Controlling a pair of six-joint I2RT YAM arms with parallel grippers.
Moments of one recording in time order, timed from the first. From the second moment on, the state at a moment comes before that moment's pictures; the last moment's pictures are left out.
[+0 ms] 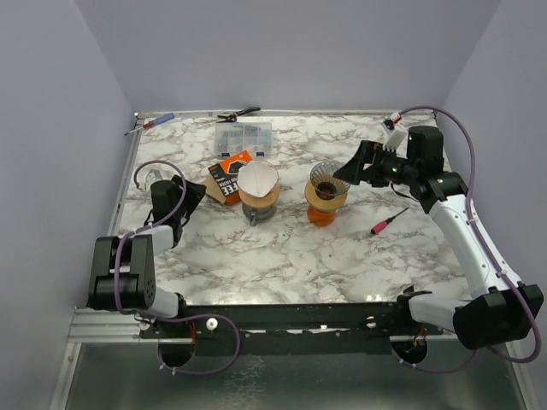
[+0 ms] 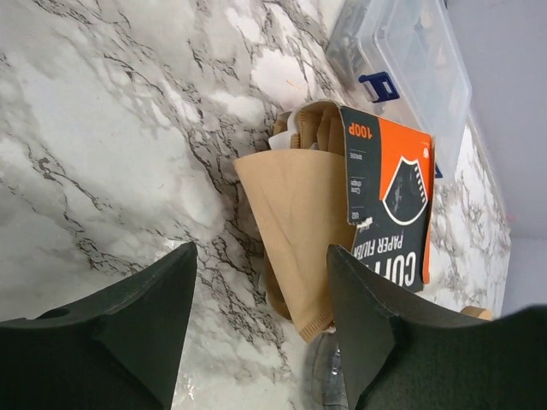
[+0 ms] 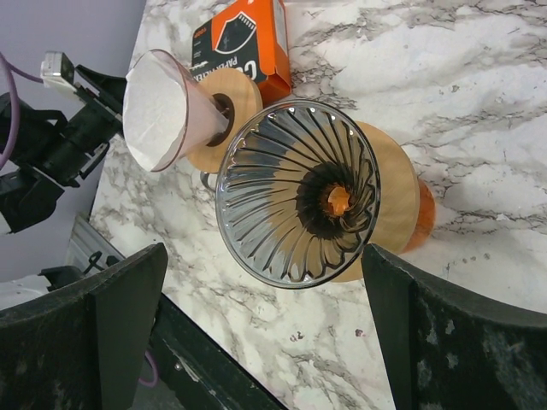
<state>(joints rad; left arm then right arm) 0.04 1.43 0.48 0.48 0.10 -0.90 0.17 1.21 1.16 -0.51 -0.57 0.37</state>
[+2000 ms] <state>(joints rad) 0.06 1.34 0.30 0.90 0.21 -1.01 0.17 1.13 1.13 -0.43 -0.63 0.42</state>
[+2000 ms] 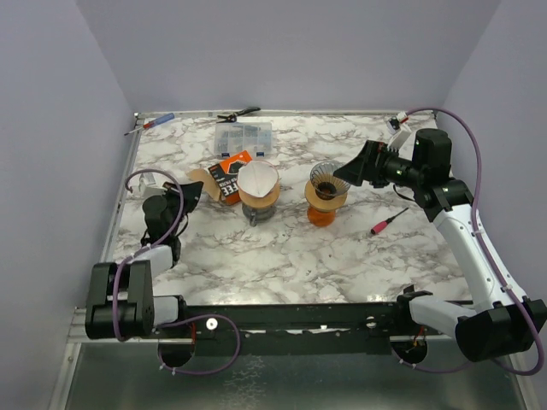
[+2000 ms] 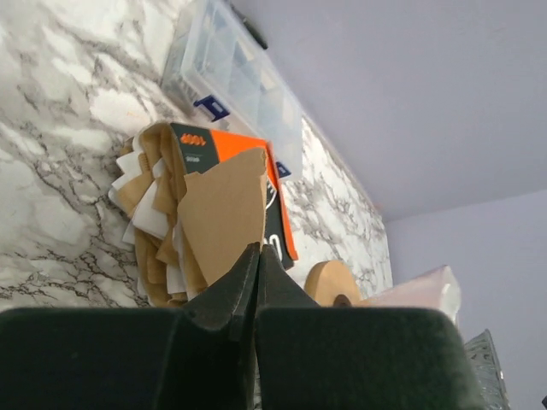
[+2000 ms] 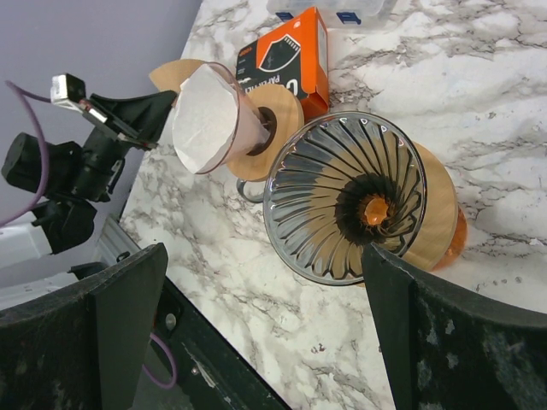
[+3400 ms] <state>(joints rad) -0.42 0.99 0.78 0.46 0.60 -0.76 0.17 1.08 1.10 -0.45 -0.62 0.40</state>
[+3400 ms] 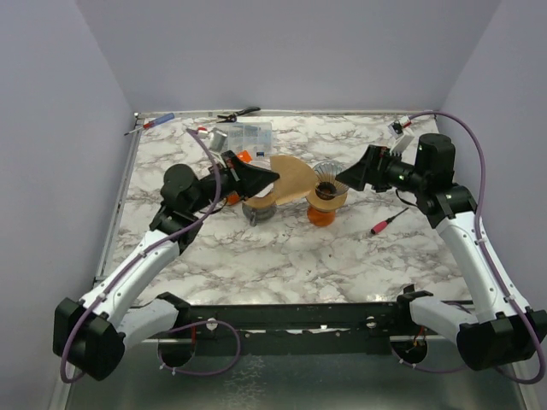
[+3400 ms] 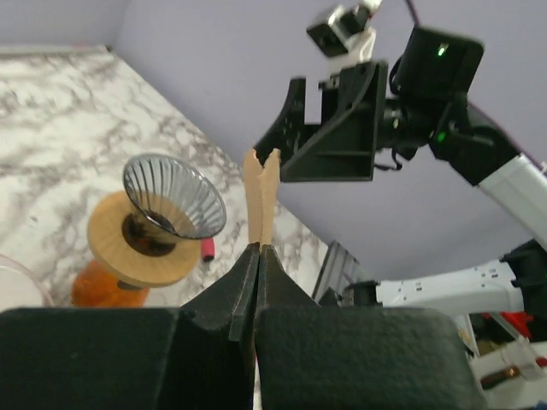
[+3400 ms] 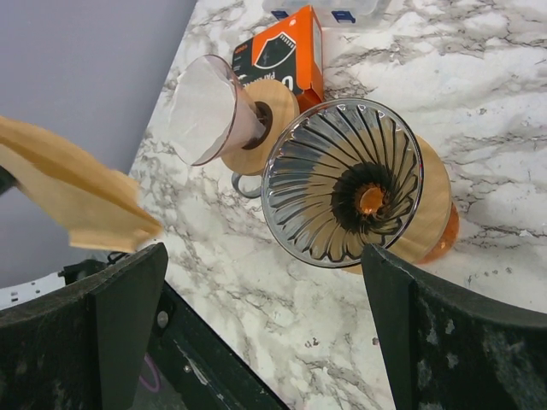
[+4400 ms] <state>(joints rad) -0.73 0.92 0.62 0.21 0.59 0.08 0.17 1.07 1.00 -0.31 -1.02 0.34</state>
